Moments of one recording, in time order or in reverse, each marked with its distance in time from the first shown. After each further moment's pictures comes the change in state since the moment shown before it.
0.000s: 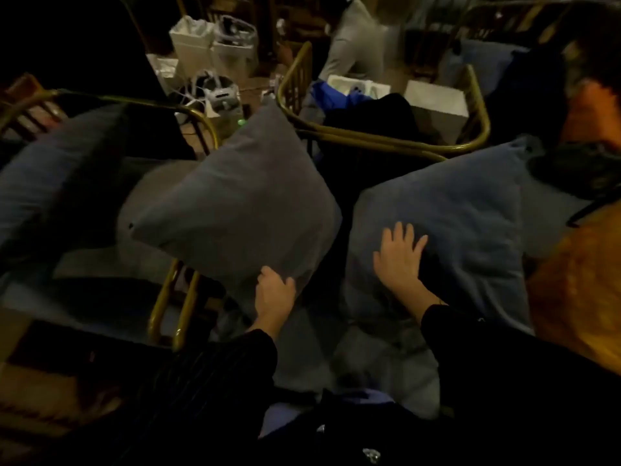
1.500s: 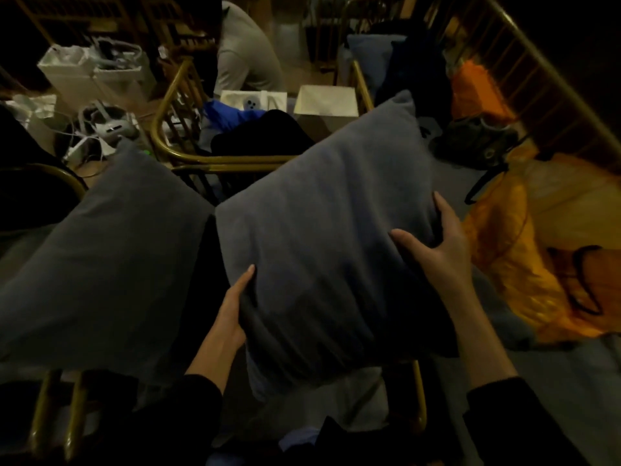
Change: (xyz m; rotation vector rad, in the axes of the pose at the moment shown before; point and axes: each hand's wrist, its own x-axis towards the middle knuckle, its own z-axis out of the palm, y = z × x) left_hand -0.007 0.136 0.063 -1.075 -0.619 -0.261; right_hand -0.024 0.216 -0.103 0.902 0.454 0.275
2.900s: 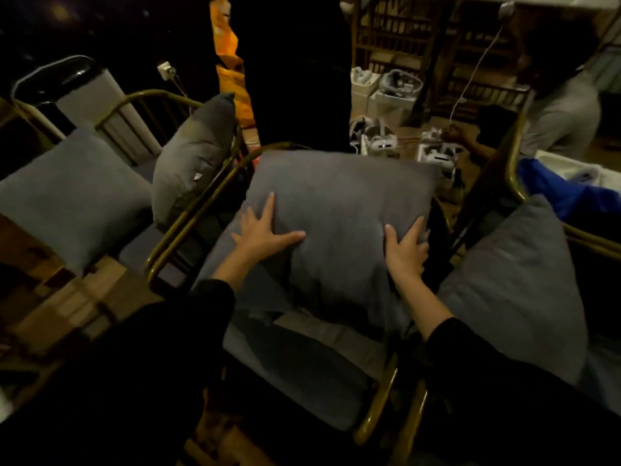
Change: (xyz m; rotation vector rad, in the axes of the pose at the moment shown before) left_hand -0.124 0.408 -0.555 1.170 0.724 0.420; right_hand -0.215 -0.441 0.587 0.028 -0.476 0.102
